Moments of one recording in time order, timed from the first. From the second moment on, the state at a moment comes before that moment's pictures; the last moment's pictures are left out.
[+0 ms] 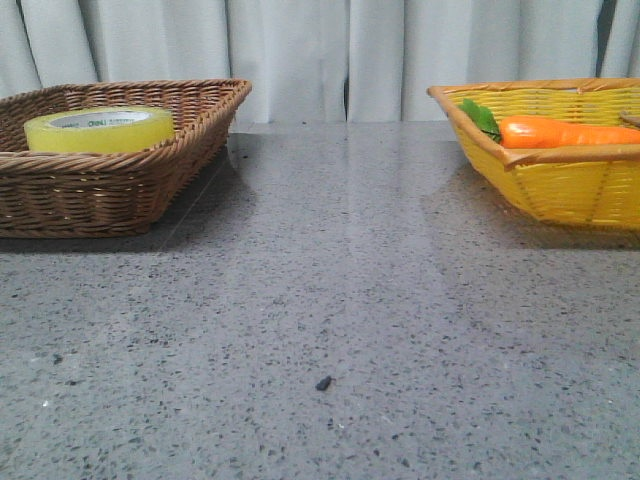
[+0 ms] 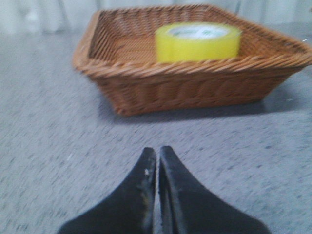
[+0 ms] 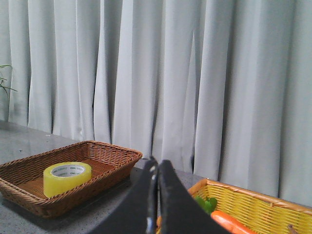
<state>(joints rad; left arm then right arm) -0.23 -0.01 0.00 0.12 0.27 -0.16 0.54 0.00 -0.55 -0.26 0.40 0.12</state>
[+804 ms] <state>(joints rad) -0.18 -0.01 0.00 0.10 0.33 -0.16 0.54 0.00 -0.55 -0.26 0.40 0.12</state>
